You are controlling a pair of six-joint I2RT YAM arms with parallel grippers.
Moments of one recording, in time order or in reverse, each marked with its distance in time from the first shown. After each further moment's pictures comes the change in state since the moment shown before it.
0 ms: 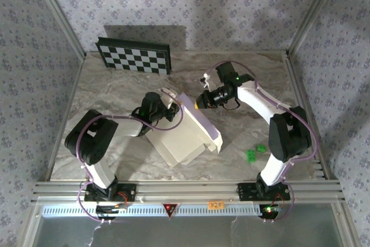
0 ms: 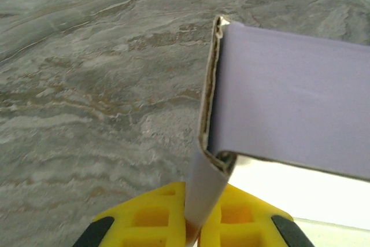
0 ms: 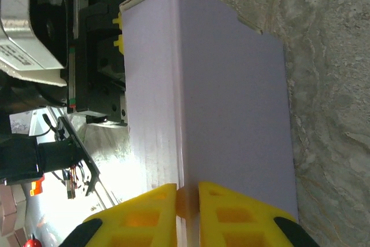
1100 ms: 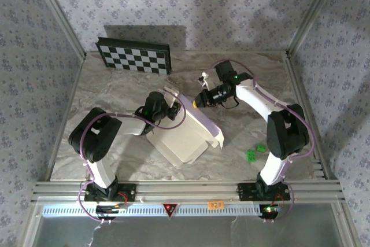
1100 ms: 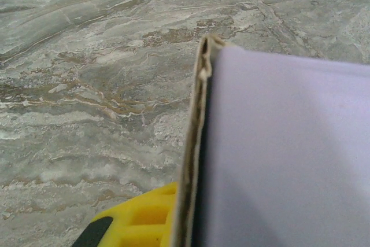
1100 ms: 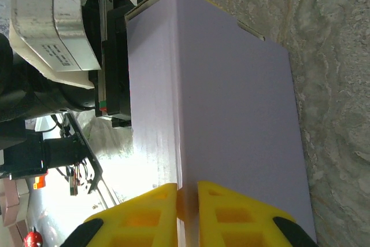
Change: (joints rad) left arm -0.015 0.056 0.048 -0.002 -0.074 -0.015; right arm 0.000 0.032 0.026 0.006 -0.034 -0.031
